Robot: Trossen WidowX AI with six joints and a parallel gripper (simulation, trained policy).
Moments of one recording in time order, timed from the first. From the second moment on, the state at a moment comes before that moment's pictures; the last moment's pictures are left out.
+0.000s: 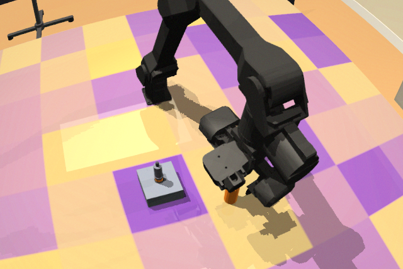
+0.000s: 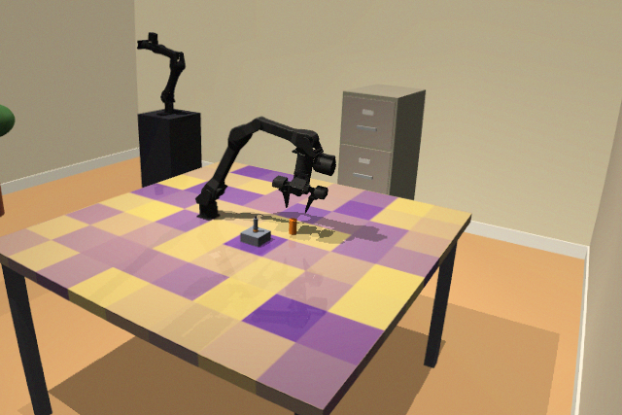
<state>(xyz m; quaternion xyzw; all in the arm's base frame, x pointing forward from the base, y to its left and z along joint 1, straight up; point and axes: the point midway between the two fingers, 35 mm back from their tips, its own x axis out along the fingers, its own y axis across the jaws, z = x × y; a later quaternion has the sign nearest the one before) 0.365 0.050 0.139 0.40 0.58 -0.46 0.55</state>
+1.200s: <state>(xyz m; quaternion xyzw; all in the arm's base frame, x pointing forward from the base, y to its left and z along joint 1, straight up) 0.344 0.056 0.067 0.34 0.64 -0.44 0.53</state>
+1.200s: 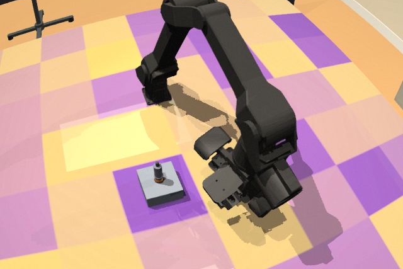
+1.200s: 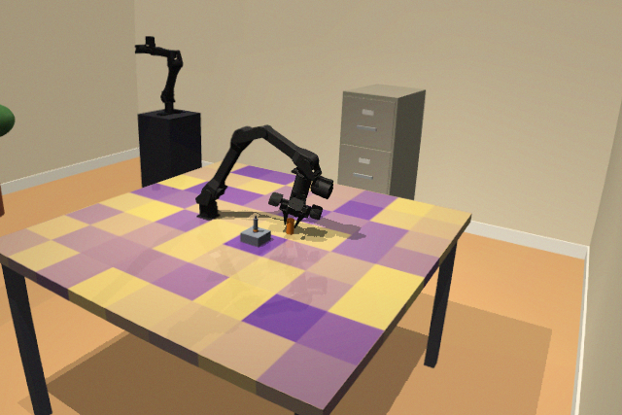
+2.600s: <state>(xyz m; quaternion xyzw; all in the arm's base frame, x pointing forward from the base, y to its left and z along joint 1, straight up) 0.294 -0.055 0.178 0.42 0.59 -0.45 0.52</state>
